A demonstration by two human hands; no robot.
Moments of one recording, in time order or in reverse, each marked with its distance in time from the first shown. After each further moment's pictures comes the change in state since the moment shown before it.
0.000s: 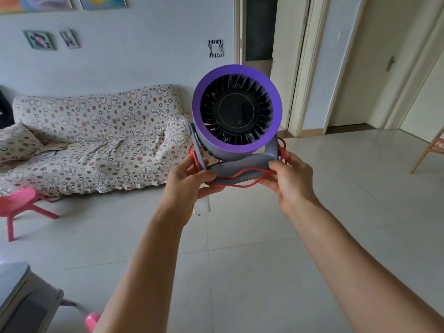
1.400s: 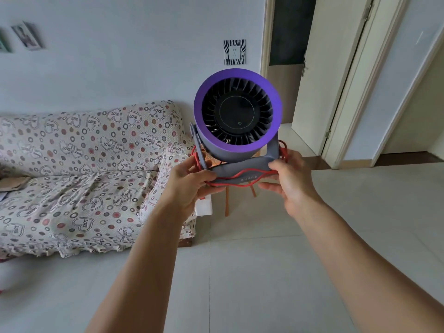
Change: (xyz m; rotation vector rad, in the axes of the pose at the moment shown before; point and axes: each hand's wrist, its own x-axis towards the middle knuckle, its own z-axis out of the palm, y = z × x) left_hand 0.740 -0.022 -0.074 -0.058 0.057 -0.046; right_hand 0.698 0.086 0.290 -0.177 -0.107 0.031
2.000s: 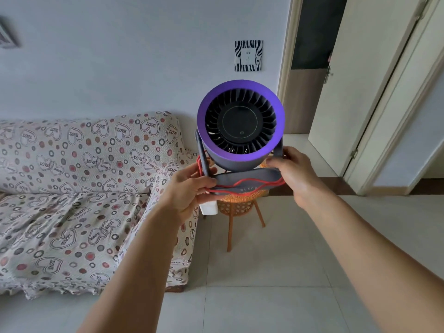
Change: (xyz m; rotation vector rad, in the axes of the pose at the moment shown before) left_hand 0.329 -0.015 -0.007 -0.065 0.009 -0.117; right_hand 0.343 -0.006 0.076 -0.315 -0.141 -0.070
